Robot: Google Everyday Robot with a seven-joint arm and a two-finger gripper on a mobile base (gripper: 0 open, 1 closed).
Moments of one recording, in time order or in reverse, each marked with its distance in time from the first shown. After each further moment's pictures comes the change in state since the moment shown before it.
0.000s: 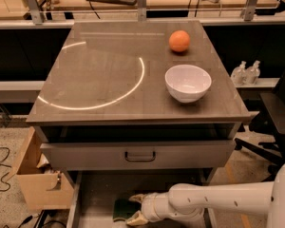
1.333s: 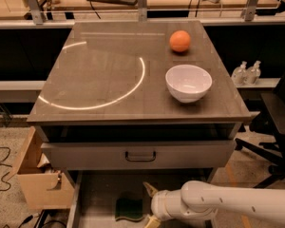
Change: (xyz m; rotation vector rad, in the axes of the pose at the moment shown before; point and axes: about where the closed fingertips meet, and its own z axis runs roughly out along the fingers) arm 0.000 -0.003 -0.046 -0.009 -0.018 -0.011
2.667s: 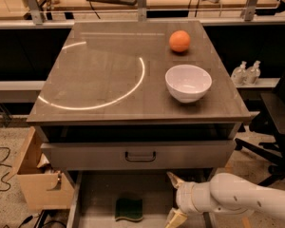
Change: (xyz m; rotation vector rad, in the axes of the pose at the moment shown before) arm -0.007 -0.013 -0.127 0.110 0.127 -0.034
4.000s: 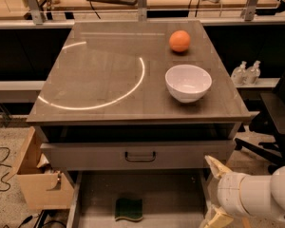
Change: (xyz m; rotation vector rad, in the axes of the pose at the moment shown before) arm -0.048 0.000 -0.198 0.175 0.176 -0.029
